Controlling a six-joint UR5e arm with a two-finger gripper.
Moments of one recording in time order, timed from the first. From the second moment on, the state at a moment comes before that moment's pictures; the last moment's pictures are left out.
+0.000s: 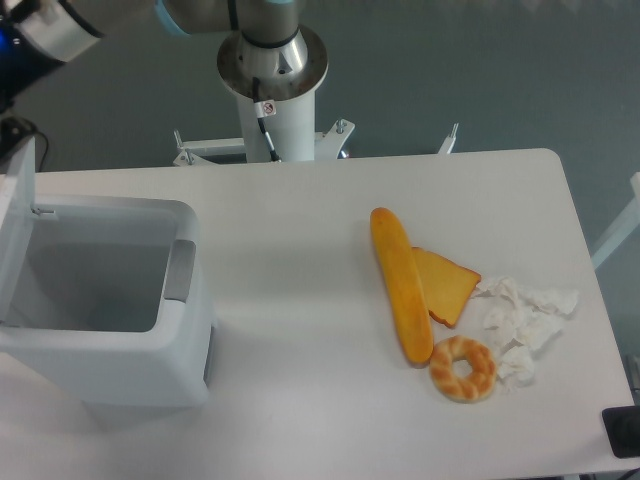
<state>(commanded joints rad) 2.17 -1.62 -1.53 -1.02 0.48 0.32</state>
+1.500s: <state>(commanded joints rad) 2.28 -1.60 -1.56 -1.02 0.59 0.35</state>
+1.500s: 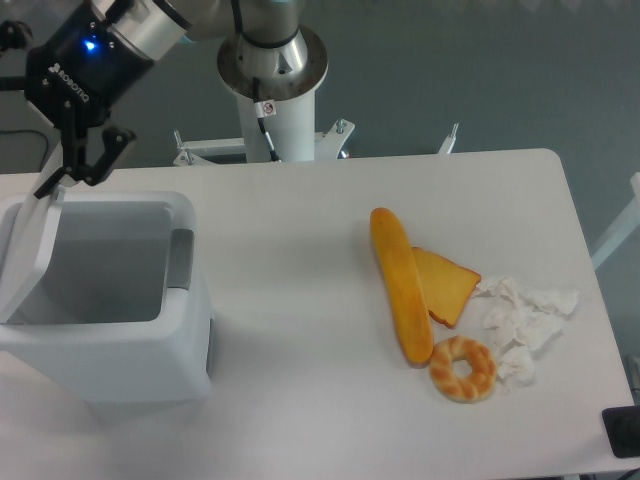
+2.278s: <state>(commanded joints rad) 2.27 -1.60 -1.57 -1.02 0.69 0.41</state>
